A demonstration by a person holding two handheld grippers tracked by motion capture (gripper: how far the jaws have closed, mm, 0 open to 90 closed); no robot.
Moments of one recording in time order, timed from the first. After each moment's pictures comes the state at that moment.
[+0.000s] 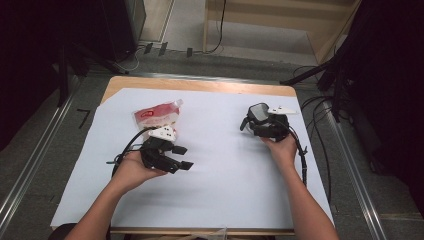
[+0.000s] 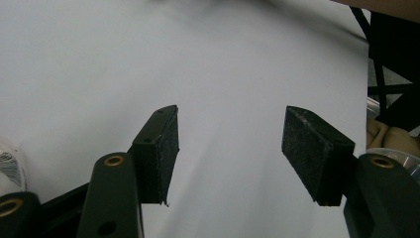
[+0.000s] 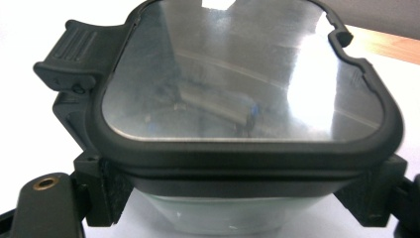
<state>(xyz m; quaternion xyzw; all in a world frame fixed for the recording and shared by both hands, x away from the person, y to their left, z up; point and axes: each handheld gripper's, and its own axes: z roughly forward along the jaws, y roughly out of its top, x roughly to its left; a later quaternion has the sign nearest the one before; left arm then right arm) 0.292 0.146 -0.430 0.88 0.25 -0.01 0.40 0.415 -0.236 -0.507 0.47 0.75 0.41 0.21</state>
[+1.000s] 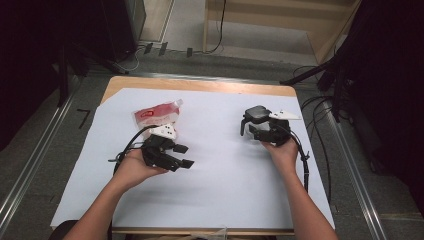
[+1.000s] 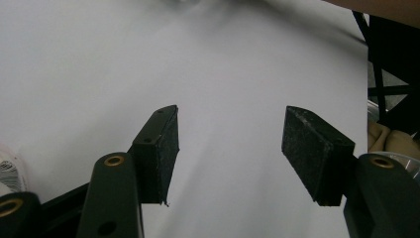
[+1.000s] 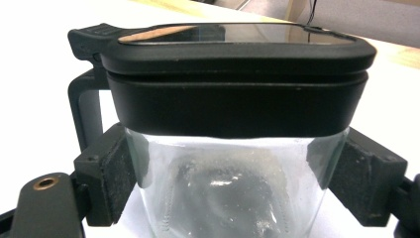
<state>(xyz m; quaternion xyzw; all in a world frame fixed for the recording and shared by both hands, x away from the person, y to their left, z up) 0.298 0.144 -0.432 0.88 0.25 -0.01 0.40 0.395 -0.236 -0.503 0.46 0.74 0.44 0.21</state>
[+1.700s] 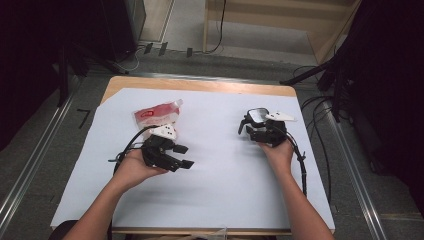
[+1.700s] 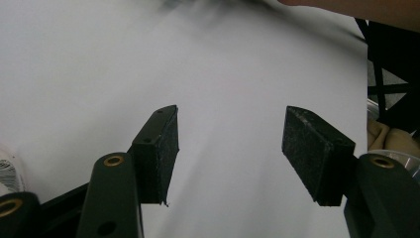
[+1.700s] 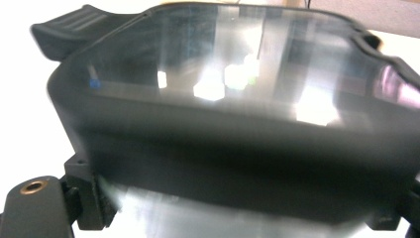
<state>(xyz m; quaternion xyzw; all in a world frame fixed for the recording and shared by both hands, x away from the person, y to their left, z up) 0.298 0.144 -0.433 0.88 0.25 -0.02 0.40 0.398 -0.225 -0.515 0.47 0.74 0.43 0.22</state>
